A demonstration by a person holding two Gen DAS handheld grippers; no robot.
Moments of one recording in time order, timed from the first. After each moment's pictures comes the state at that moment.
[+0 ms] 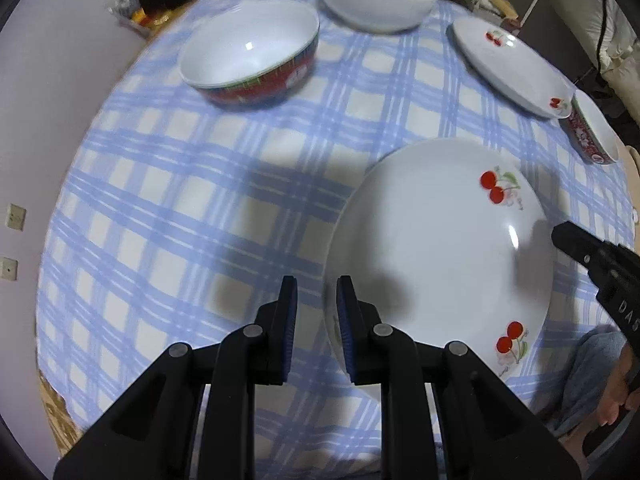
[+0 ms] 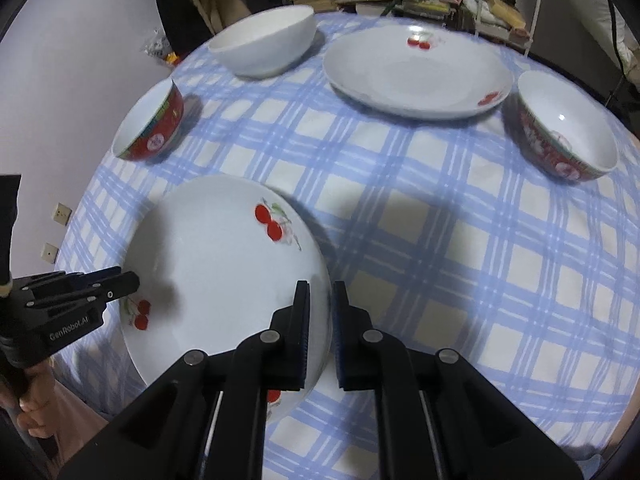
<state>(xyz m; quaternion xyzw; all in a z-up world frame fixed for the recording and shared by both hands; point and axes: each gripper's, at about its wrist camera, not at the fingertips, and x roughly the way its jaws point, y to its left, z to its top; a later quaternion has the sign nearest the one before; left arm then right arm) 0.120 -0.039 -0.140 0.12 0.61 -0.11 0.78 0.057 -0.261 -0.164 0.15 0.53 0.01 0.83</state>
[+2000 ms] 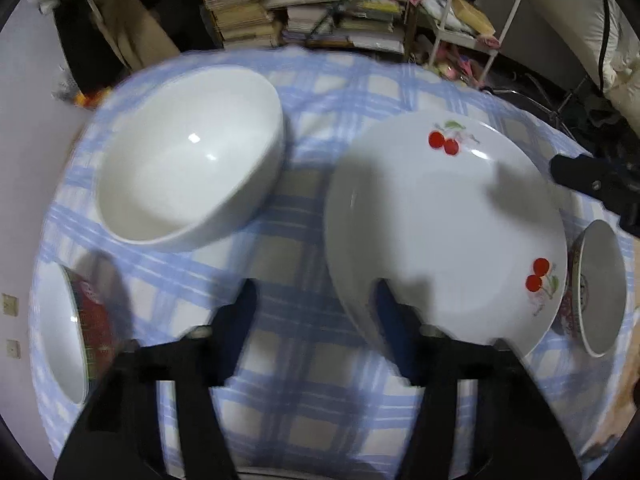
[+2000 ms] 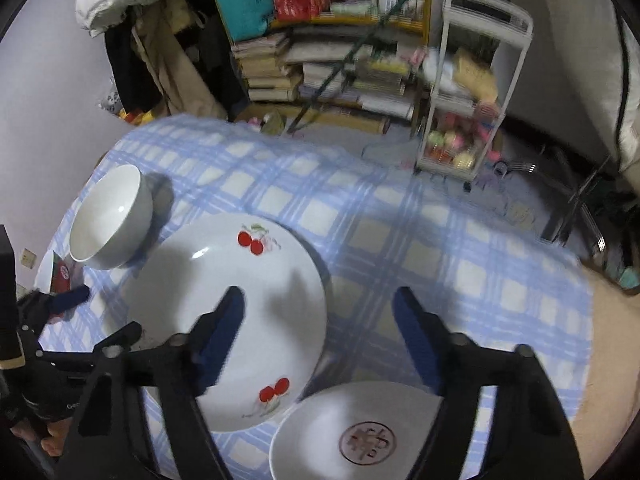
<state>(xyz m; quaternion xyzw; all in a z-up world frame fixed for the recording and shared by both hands) 0.278 -0.249 -0.158 0.14 0.58 -0.15 0.79 0.230 -0.462 -0.144 0.12 0.52 -0.01 0.85</state>
